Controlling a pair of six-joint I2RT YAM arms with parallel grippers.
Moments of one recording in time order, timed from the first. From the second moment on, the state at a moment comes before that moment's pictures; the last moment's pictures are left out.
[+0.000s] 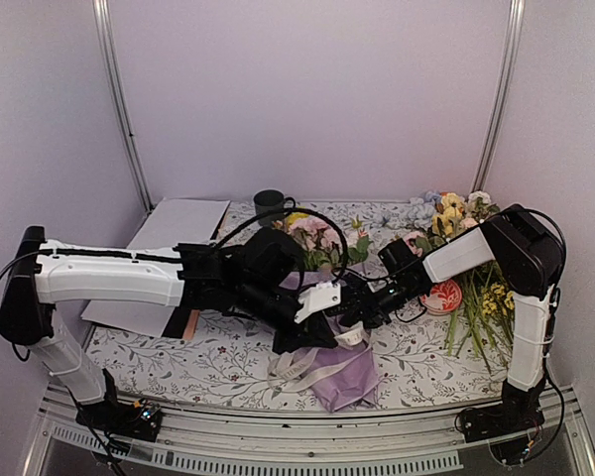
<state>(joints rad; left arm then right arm) -1.15 1.62 1.21 -0.35 0.39 0.28 0.55 2.04 1.05 -0.16 -0.96 0.37</state>
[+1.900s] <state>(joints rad) -1.14 2.07 1.40 -0.38 0.26 0.24 0.55 2.04 1.04 -0.15 -0.96 0.37</state>
